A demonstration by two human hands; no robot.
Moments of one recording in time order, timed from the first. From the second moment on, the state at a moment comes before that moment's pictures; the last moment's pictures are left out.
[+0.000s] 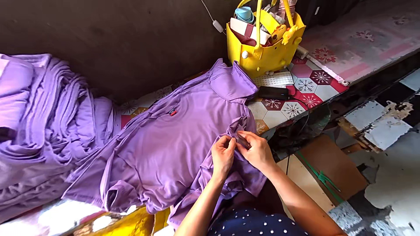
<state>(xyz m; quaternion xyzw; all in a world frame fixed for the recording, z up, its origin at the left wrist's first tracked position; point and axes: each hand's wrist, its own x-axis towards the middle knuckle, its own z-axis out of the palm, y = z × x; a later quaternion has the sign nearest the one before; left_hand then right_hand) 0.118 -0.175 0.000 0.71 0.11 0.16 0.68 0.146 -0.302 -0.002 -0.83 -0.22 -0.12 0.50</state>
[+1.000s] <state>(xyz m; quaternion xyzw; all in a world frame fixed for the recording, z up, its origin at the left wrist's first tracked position) 0.117 -0.158 0.015 0.63 0.05 -0.04 0.77 0.169 -0.350 -0.007 -0.84 -0.13 -0.17 0.50</state>
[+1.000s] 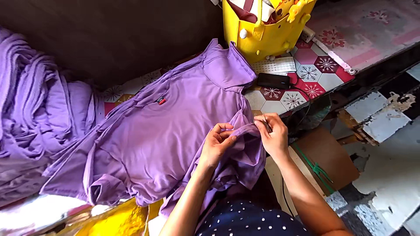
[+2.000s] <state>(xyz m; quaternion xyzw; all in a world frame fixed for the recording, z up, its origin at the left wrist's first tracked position) 0.111 -0.162 -0.002 0.83 -0.02 0.14 0.54 0.157 -0.330 0.004 -0.74 -0.20 0.08 0.64</state>
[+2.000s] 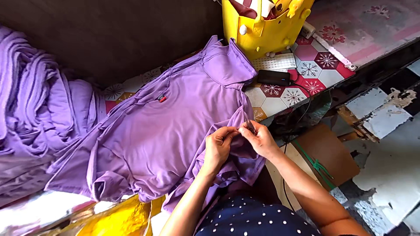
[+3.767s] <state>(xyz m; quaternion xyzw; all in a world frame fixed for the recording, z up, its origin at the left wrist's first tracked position) -0.128 0.073 0.020 0.86 0.50 0.09 0.05 0.146 -0.358 -0.006 -0.80 -0.18 -0.04 0.57</state>
